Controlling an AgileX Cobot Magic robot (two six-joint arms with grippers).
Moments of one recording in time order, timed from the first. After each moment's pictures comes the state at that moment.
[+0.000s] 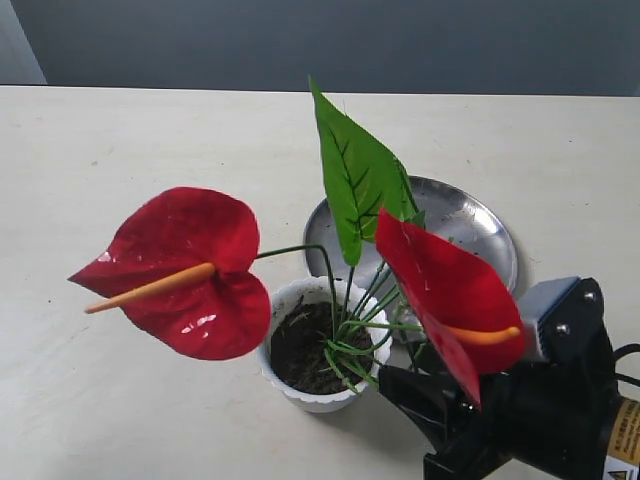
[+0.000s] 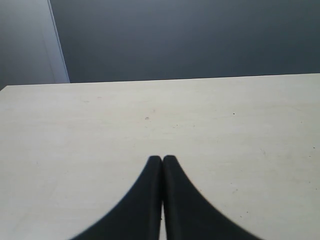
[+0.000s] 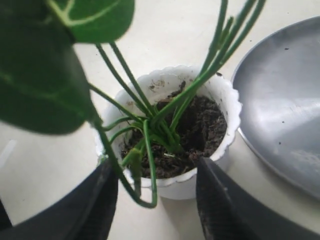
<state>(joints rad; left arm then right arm) -0.03 0.00 0.00 0.00 0.23 0.01 1.06 1.17 -0.06 -0.02 -0.61 0.37</state>
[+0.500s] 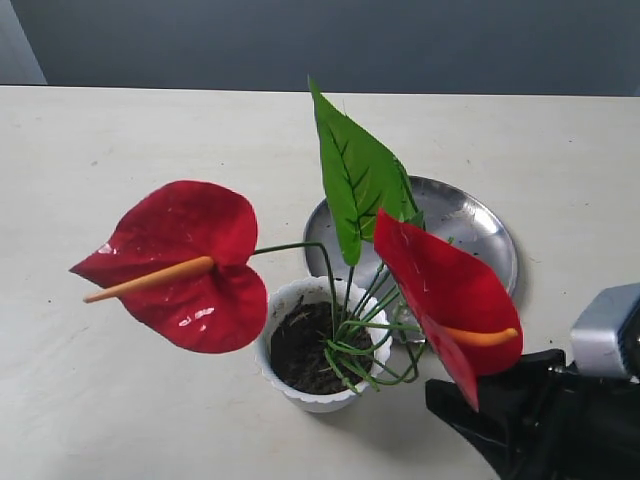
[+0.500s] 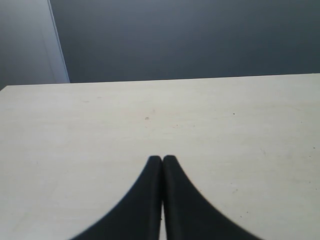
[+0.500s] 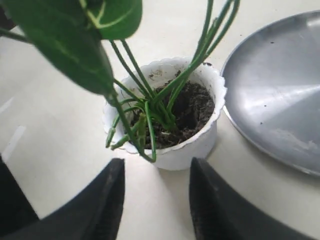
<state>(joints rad) -0.03 0.00 0.00 0.00 0.23 0.01 1.06 0.78 -0.08 -0.05 -0.16 0.41</state>
